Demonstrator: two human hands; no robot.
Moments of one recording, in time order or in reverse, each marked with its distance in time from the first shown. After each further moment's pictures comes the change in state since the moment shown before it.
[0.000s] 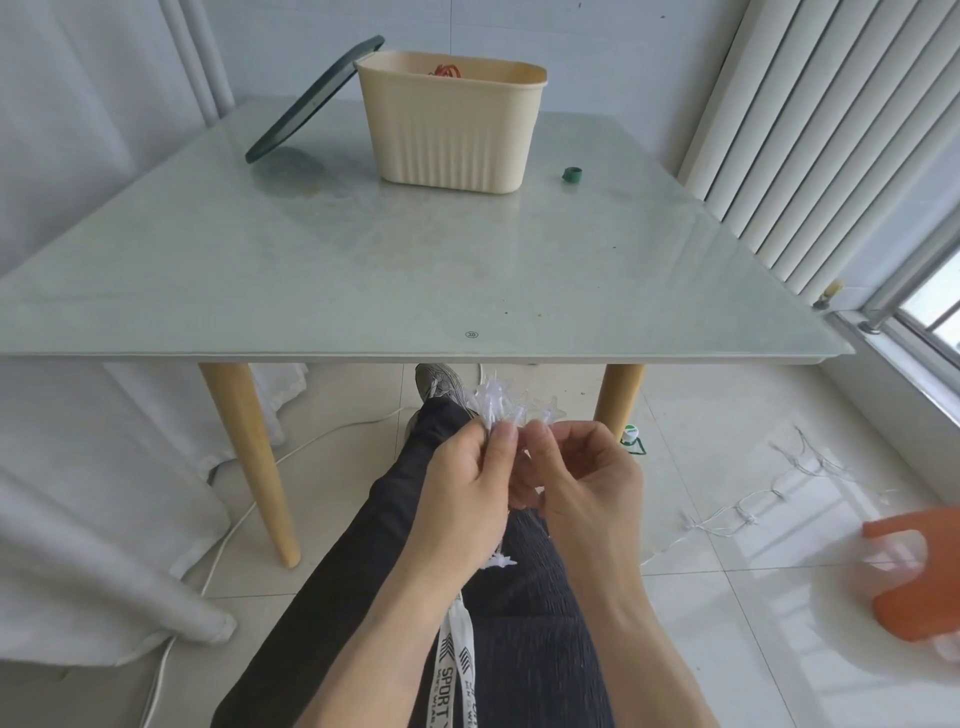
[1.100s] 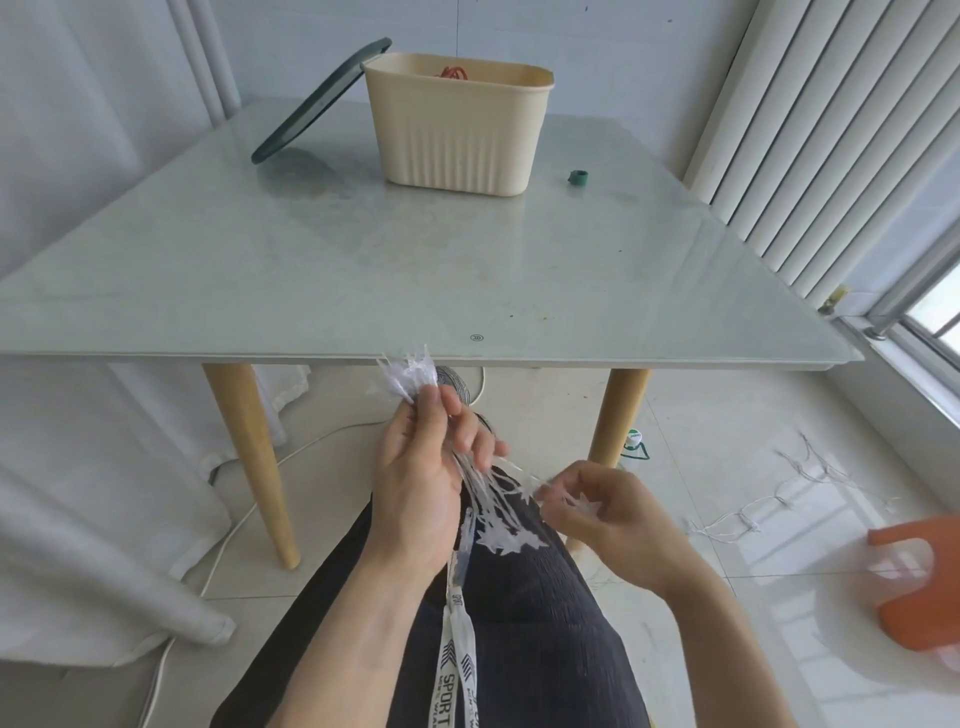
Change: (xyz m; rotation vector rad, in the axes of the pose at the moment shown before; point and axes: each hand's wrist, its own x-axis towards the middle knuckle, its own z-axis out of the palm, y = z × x) left_hand 0.011 0.008 -0.016 -0.739 0.119 0.047; right_hand 0.038 0.022 -0.064 -0.669 -0.578 -0.010
